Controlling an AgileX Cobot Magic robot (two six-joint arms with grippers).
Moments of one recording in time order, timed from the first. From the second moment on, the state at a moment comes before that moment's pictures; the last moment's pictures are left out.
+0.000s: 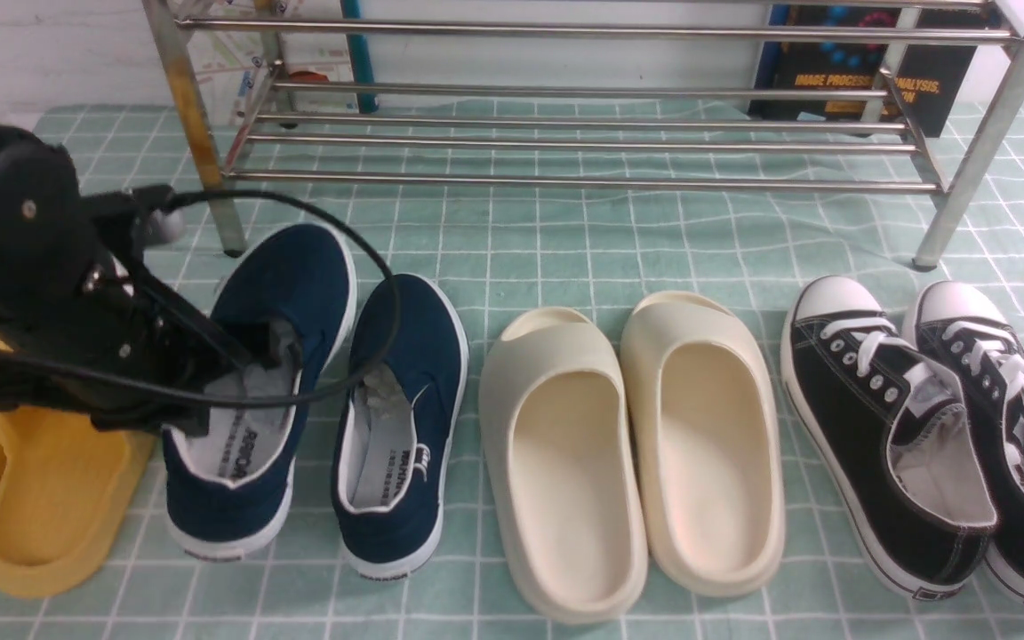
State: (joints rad) right arm -0.08 -0.01 0.02 0.00 0.36 -0.06; left arm -0.21 1.40 -1.05 0.02 0.89 -0.39
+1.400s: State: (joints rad) right arm -0.08 -0.01 0.02 0.00 0.36 -0.06; left arm -0.10 2.27 -2.20 -0.03 1.04 -0.32
